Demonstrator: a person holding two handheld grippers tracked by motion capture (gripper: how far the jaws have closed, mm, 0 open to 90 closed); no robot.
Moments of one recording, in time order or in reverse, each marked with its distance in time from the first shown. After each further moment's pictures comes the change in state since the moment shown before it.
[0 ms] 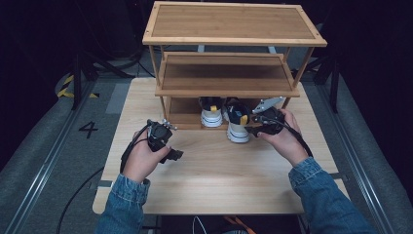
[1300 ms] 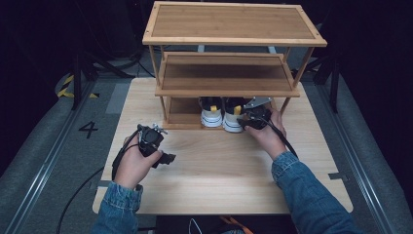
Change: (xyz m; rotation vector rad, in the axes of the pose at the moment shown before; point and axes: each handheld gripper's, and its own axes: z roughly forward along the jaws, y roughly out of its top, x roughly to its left) left arm 0.006 -0.021 -0.008 0.000 0.022 -0.049; right arm -0.015 0.003 0.063 -0.073 -0.156 0.111
